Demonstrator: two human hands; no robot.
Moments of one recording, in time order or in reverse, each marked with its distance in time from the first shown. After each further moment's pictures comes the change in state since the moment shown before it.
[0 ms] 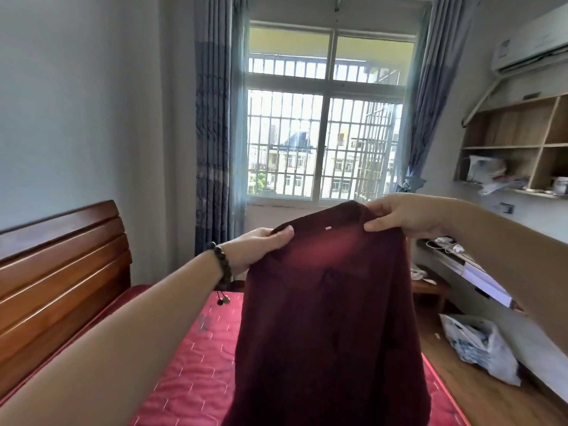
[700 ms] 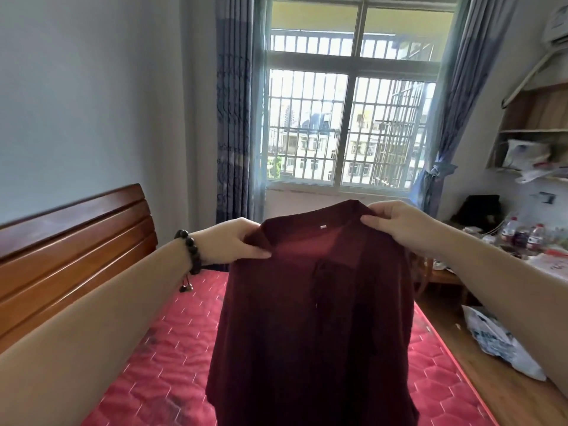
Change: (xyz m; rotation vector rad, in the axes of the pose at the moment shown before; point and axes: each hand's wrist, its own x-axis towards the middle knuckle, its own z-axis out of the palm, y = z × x) left_hand -0.055 -0.011 -0.085 0.370 -0.060 0.088; right_hand 0.049 -0.008 0.084 -0.014 0.398 -0.101
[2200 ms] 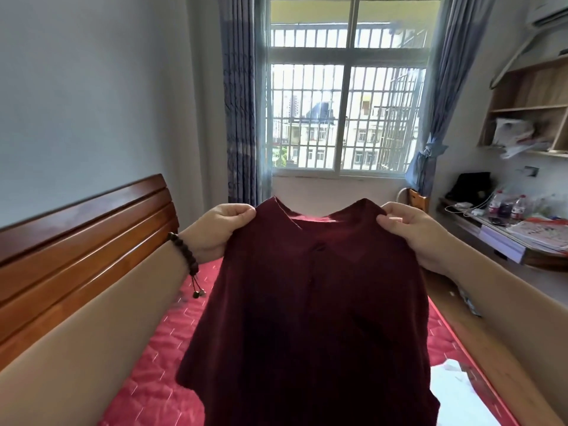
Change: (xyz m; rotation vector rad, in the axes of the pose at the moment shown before) left_hand -0.186 0.081 0.108 -0.619 0.288 0.014; right_hand -0.253 -0.041 0.042 0.489 0.075 -0.015
